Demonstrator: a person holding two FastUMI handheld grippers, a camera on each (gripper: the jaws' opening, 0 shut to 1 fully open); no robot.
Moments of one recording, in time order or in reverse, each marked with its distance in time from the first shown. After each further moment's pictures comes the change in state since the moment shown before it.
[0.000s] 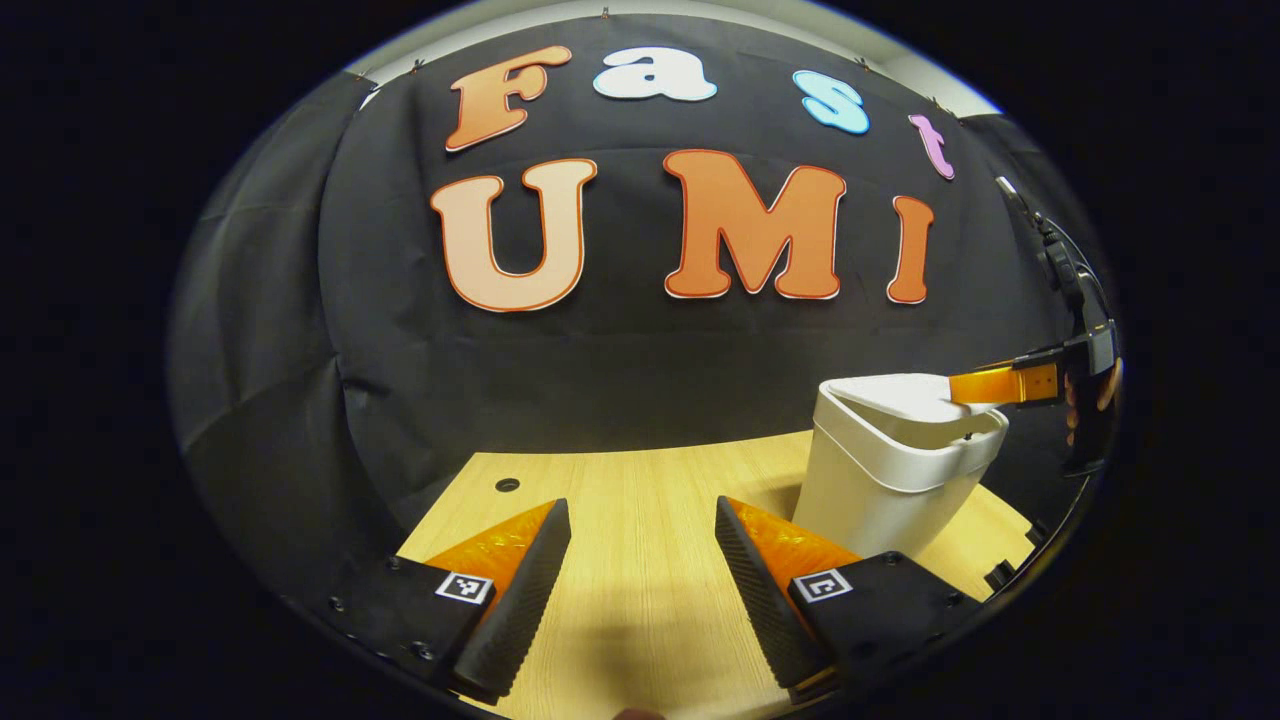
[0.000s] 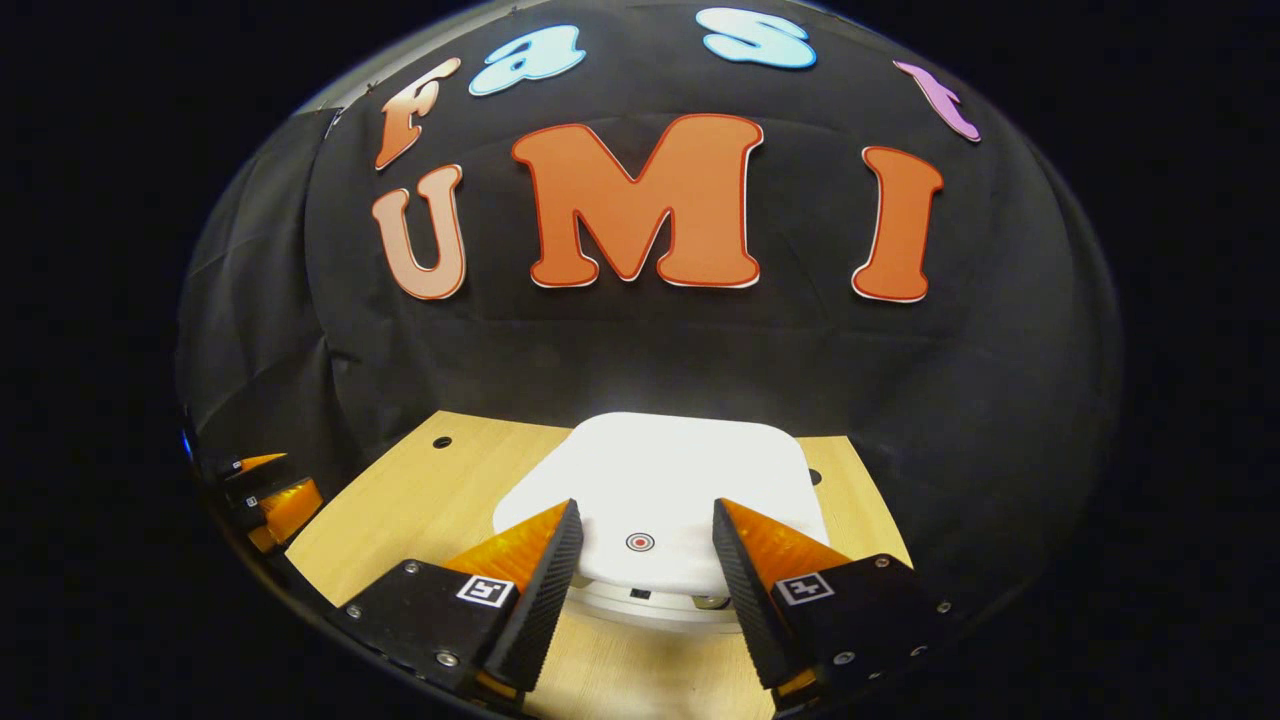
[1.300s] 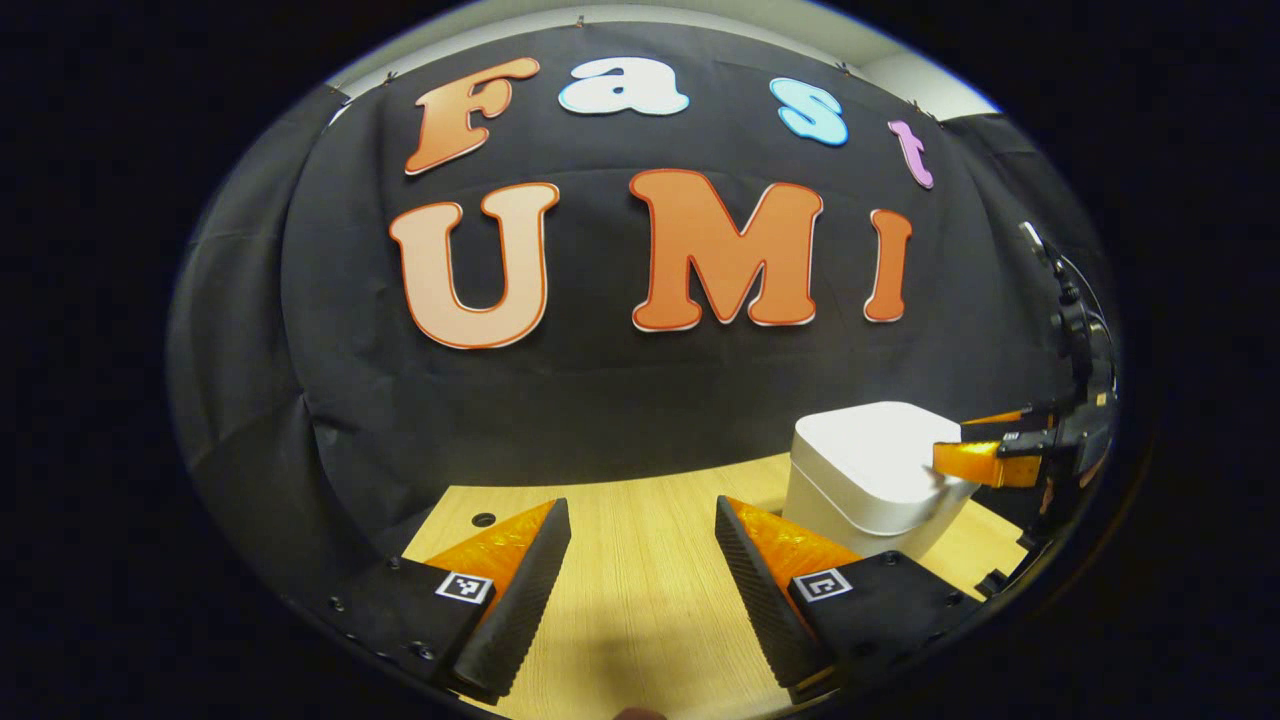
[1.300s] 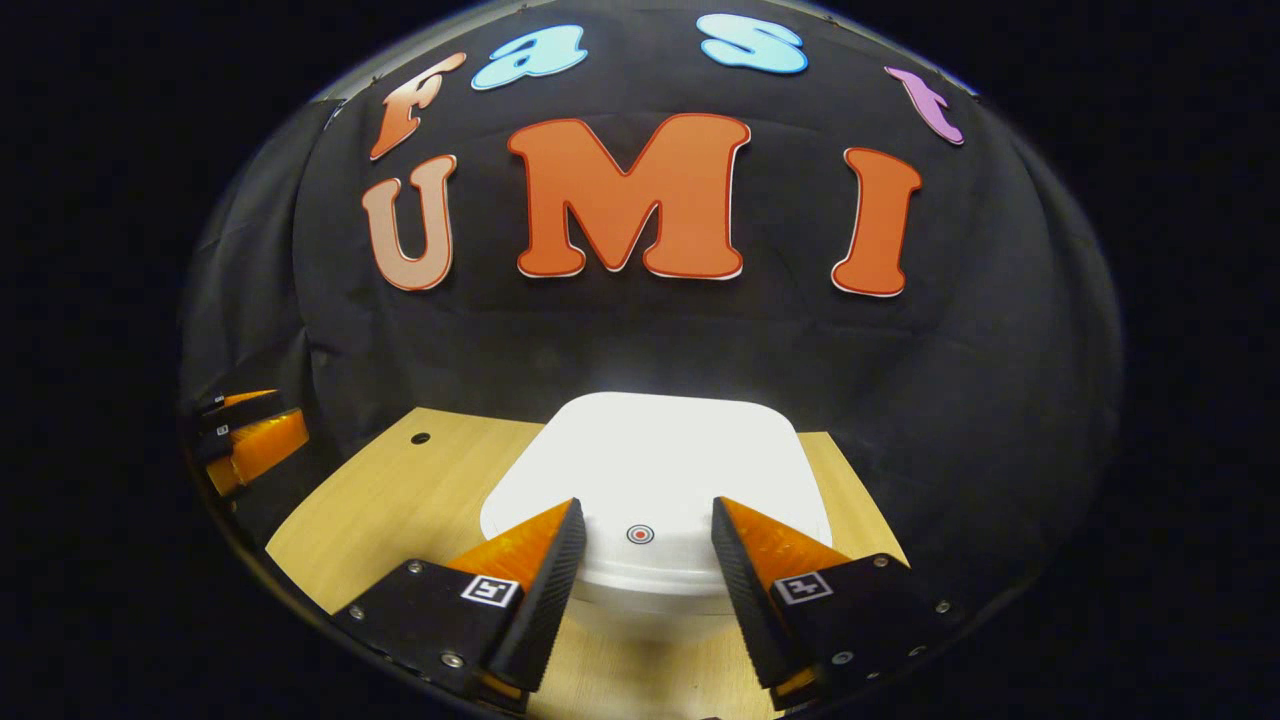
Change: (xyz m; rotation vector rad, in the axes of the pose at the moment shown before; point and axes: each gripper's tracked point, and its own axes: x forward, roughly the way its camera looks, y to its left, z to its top) left arm 0.019 -0.017 0.056 0.017 -0.079 -0.055; right arm -0.011 0.005 -0.014 -0.002 -0.068 -0.069
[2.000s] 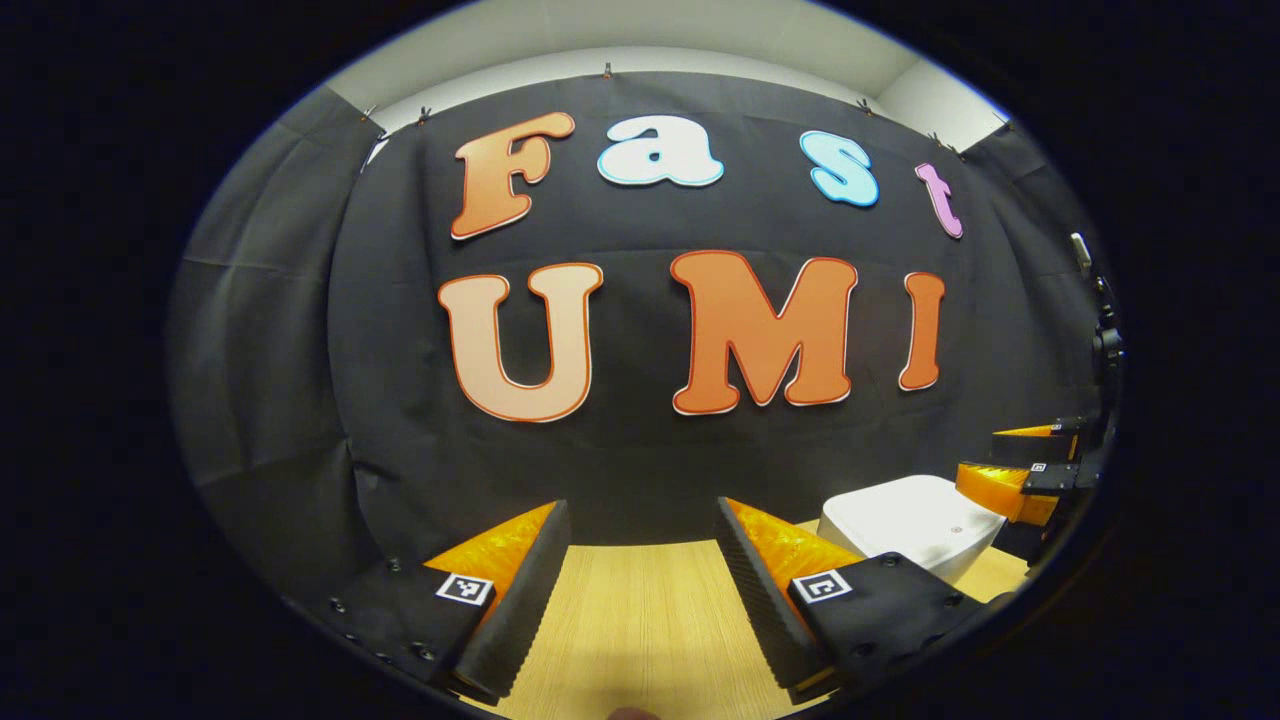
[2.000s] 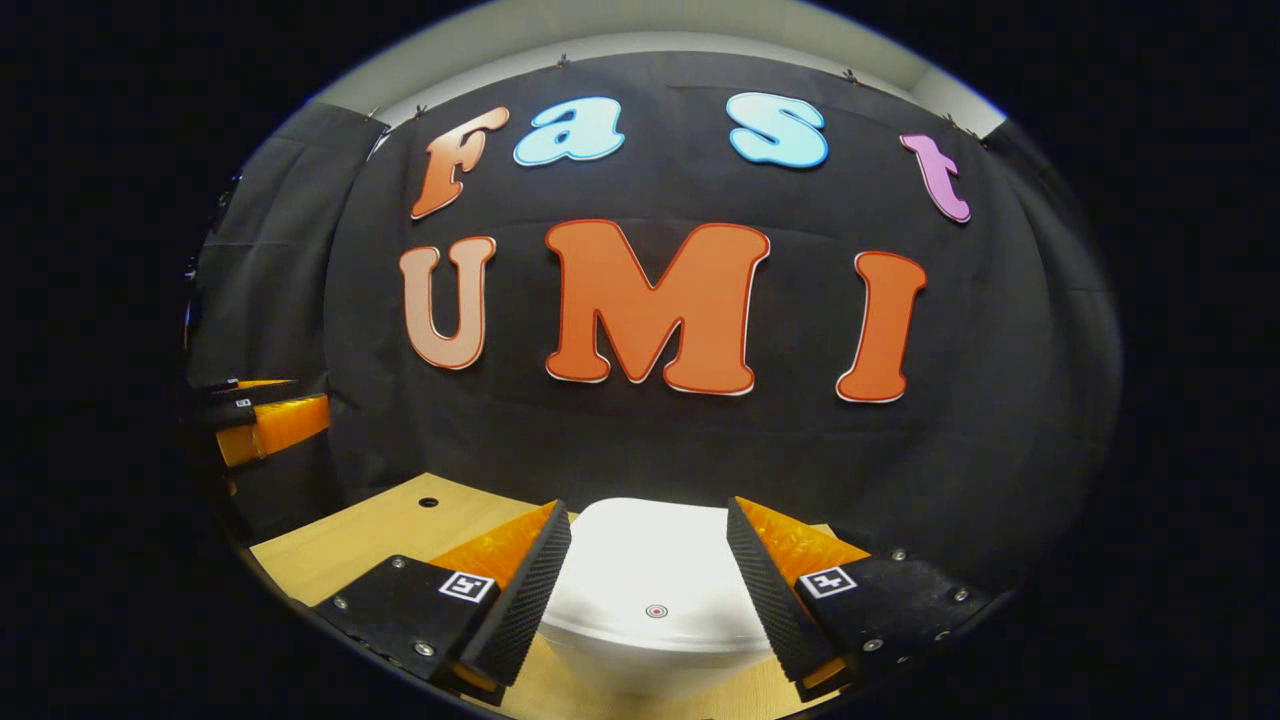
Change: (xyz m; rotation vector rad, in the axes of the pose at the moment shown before) left arm -0.010 0.019 0.065 -0.008 -0.196 0.114; right arm -0.021 0.020 0.074 -0.080 -0.298 0.023
